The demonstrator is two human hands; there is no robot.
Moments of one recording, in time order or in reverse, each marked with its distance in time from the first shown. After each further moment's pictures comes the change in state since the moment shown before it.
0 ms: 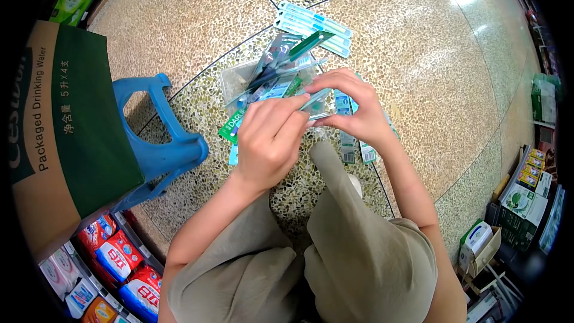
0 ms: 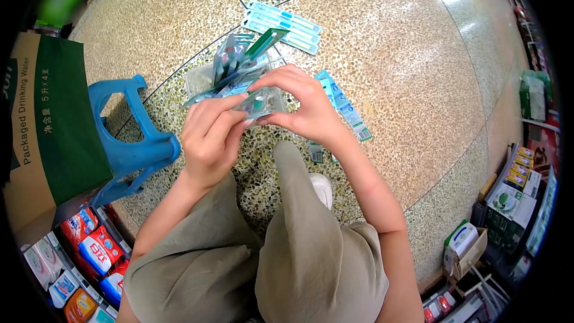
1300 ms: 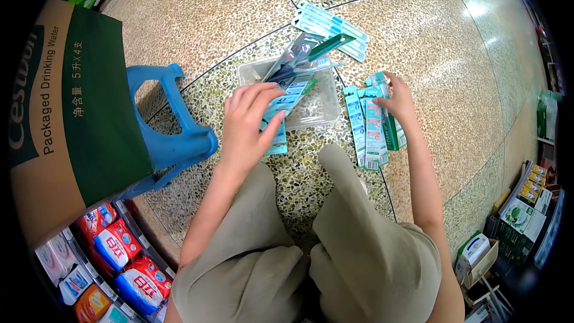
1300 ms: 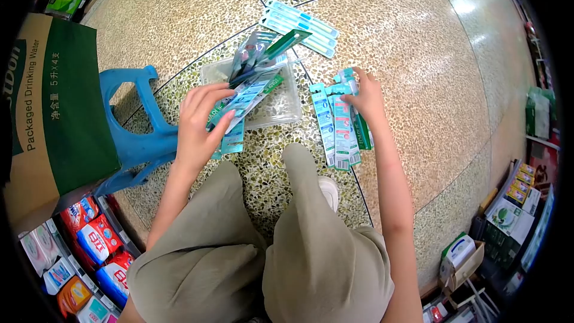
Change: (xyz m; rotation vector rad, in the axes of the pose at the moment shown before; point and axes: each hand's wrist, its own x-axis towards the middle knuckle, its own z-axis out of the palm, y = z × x) left_hand -0.030 -0.048 -0.023 0.058 -0.176 -0.301; right_hand -0.064 0.143 -0.041 -0.702 0.089 0.632
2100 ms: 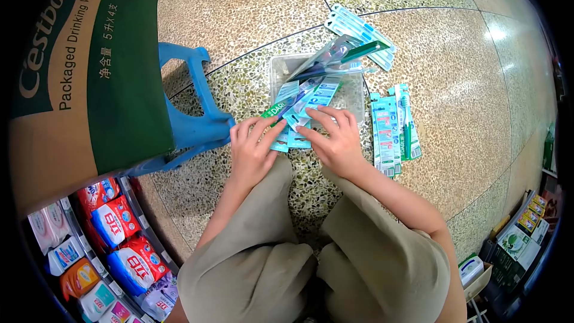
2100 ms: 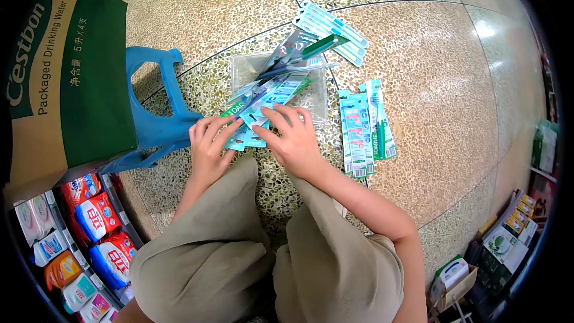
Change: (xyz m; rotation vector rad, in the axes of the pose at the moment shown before) left_hand -0.091 -0.029 -0.002 0.223 -0.032 -0.051; right_hand -0.093 -0.188 0.024 0.217 0.072 -0.871
